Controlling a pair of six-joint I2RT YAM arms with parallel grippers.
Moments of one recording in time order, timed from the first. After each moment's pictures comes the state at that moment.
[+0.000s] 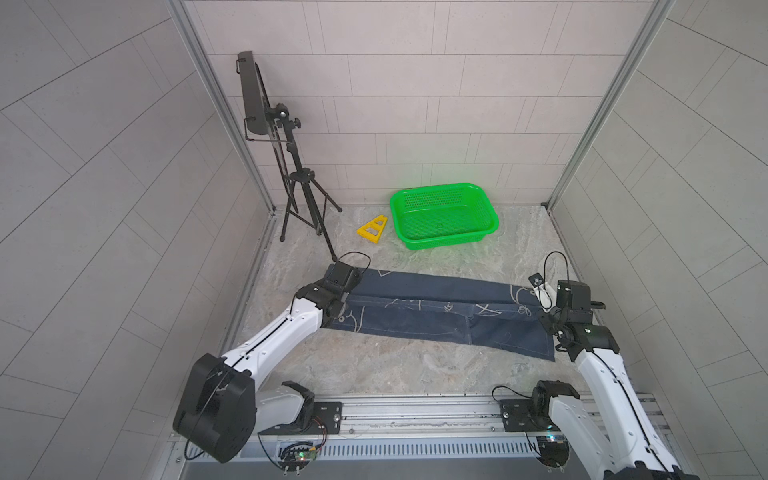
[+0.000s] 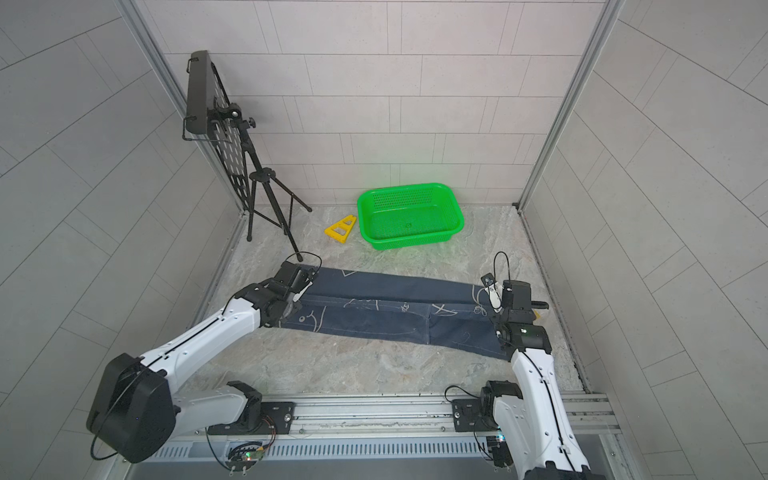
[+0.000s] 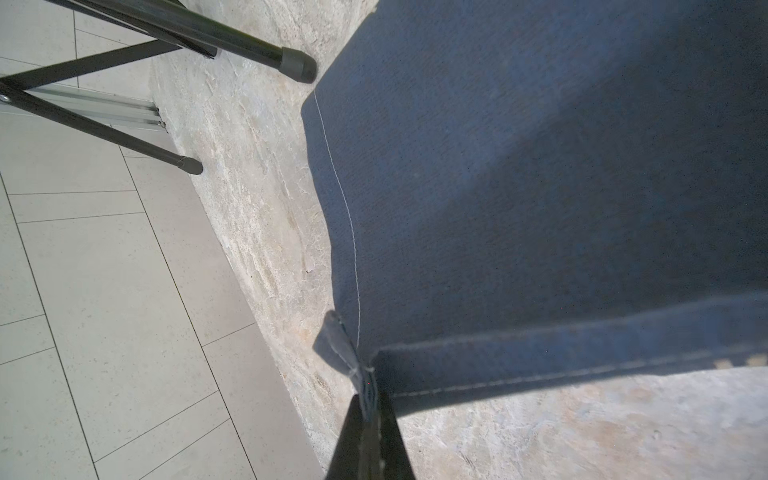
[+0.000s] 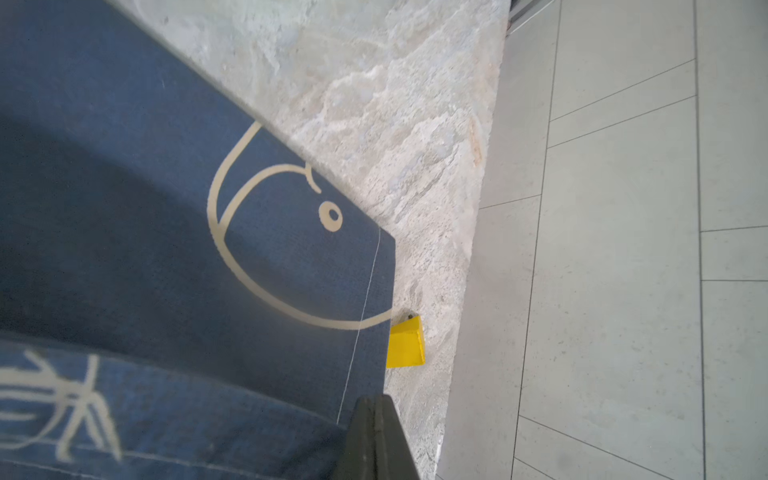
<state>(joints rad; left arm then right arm) -0.43 1.24 0.80 -0.72 -0.54 0.41 -0.15 0.75 0.55 -0.63 0.26 -0.65</state>
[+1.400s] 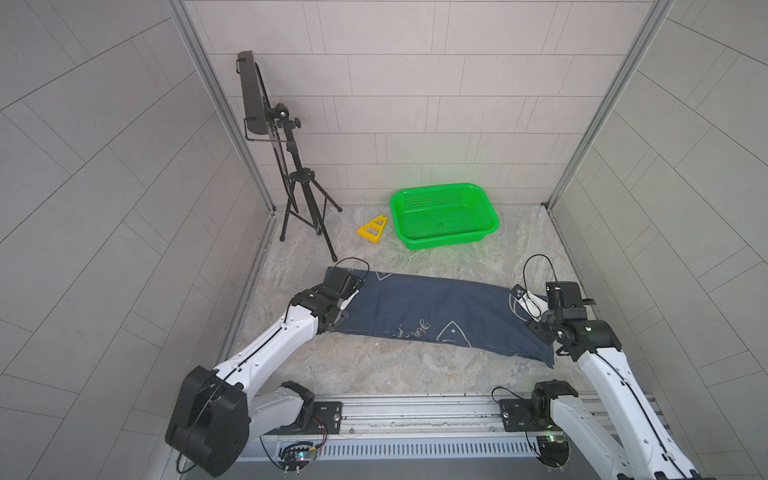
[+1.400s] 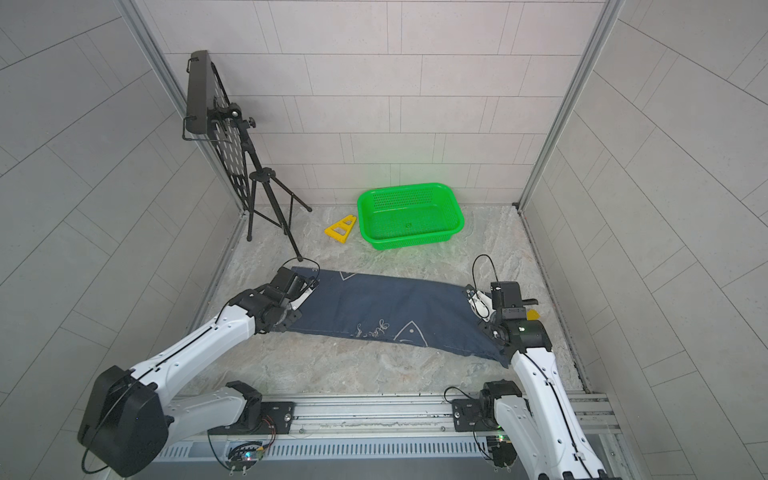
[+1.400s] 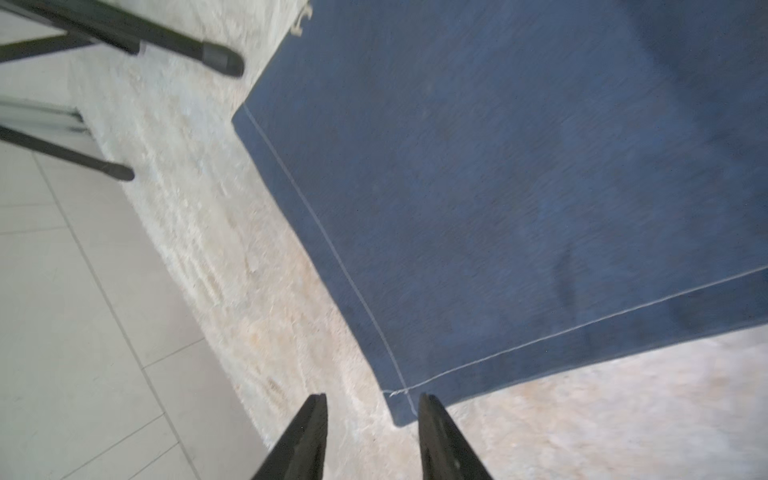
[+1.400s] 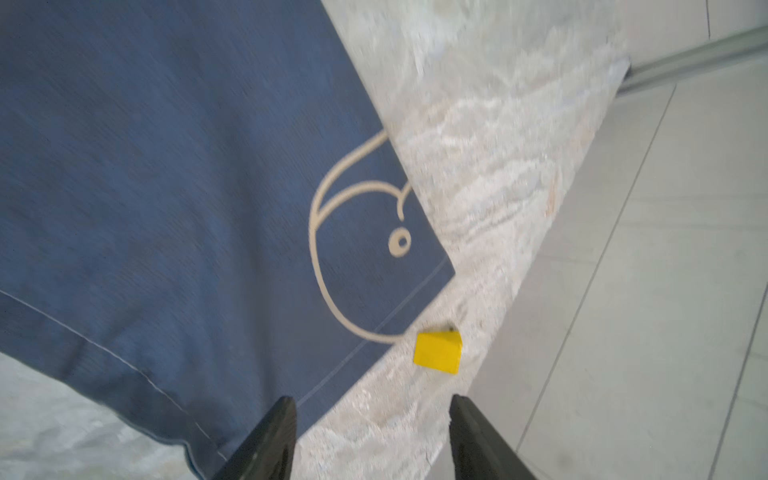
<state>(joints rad) -0.45 1.20 0.77 -0.75 -0.36 0.41 0.04 0.76 0.65 -0.84 0.17 -0.75</state>
